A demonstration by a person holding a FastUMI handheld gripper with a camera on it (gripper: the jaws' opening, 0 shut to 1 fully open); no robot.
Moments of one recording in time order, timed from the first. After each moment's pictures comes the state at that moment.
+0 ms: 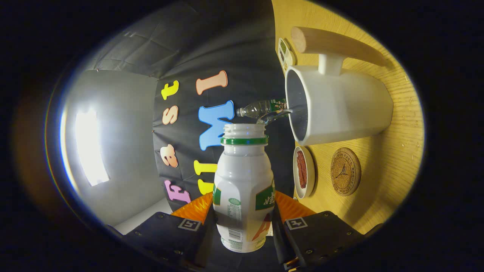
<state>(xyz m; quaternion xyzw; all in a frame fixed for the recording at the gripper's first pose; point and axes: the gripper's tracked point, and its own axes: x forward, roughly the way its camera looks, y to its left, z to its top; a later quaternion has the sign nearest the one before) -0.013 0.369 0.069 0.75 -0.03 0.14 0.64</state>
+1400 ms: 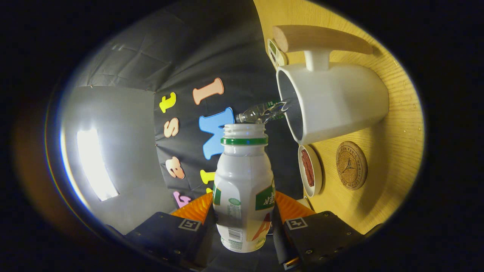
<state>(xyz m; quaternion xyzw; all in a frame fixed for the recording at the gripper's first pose) -0.009 0.362 0.077 0.79 -0.05 0.13 0.59</state>
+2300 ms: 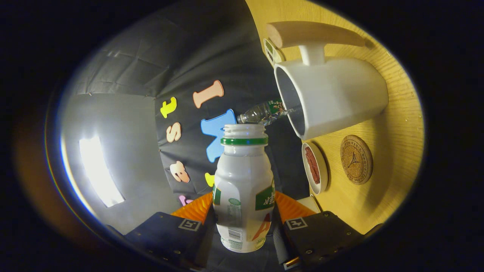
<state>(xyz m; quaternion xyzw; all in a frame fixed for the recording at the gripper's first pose) -0.009 0.360 0.086 0.81 -0.06 0.14 0.57</state>
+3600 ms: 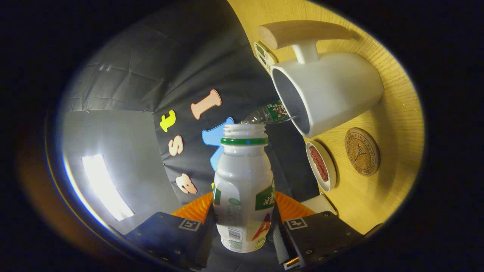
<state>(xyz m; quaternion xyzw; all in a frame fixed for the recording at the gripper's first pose) -0.003 0.348 0.101 0.84 -0.08 0.12 0.52</state>
